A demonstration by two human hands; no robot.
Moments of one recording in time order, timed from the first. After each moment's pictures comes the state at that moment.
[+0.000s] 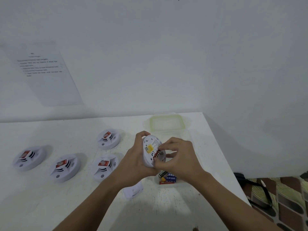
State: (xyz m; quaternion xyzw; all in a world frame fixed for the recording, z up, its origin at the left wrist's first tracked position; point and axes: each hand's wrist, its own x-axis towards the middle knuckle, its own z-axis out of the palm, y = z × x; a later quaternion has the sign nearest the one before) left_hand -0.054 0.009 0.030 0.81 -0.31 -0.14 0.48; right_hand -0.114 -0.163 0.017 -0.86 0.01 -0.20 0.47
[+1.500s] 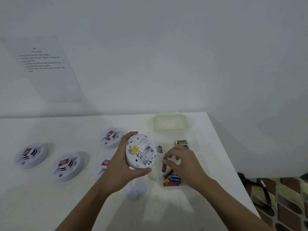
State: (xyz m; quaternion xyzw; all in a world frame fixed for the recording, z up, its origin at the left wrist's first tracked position) left_hand -0.050 0.050 0.023 0.77 -0.26 -0.10 0.58; right_hand -0.105 -0.174 -0.016 -0.92 0.02 -0.12 0.37
